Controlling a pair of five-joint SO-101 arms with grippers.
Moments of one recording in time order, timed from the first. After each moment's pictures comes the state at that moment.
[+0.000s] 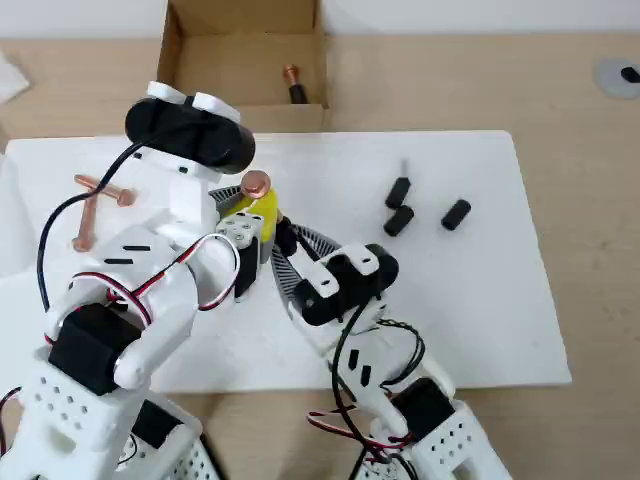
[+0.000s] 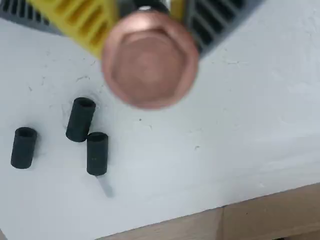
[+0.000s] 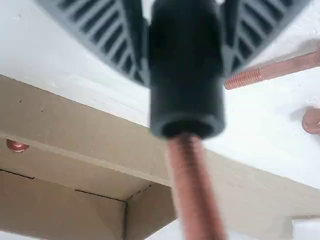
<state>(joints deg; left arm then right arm) 26.3 -53.3 22.4 67.6 1.4 -39.7 -103.3 97.0 19.4 -8.4</state>
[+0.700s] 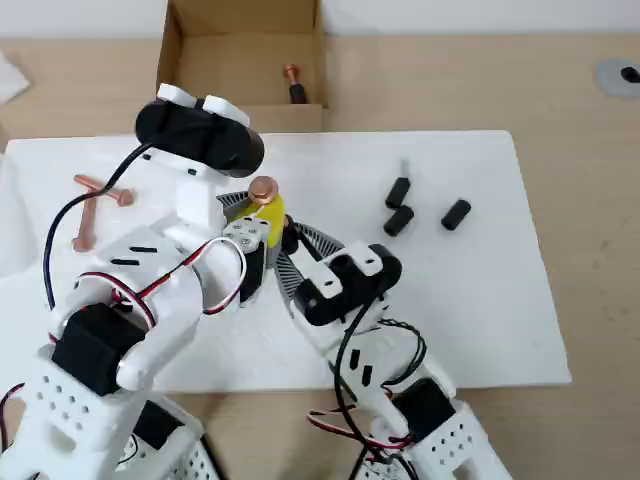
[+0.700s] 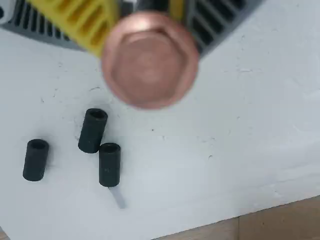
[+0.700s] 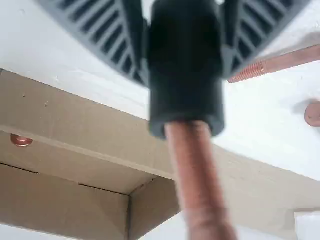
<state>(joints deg) 28.4 -53.1 21.9 68.3 1.5 -39.6 -103.5 97.0 19.4 -8.5</state>
